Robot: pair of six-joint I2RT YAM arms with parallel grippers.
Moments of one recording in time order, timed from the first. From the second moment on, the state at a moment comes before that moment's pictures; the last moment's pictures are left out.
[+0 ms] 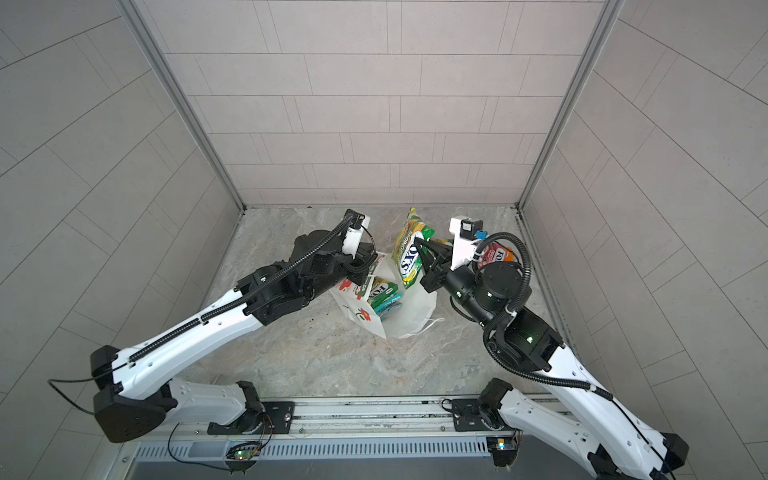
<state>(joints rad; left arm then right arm) -0.95 1.31 1.39 -0.47 -0.29 -0.19 0.72 0.76 1.05 -0.20 0.15 0.37</state>
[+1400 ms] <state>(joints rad) -0.95 1.30 1.38 -0.48 -0.33 -0.18 0.21 1.01 0.90 -0.65 -0.16 0.20</state>
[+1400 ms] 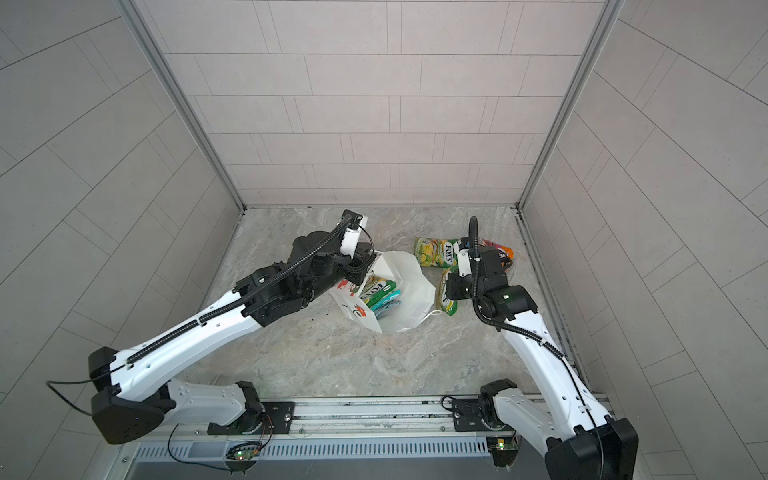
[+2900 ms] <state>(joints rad) -0.95 1.28 1.37 -0.49 -0.35 -0.18 0.13 1.52 0.97 -0.55 -0.13 0.11</state>
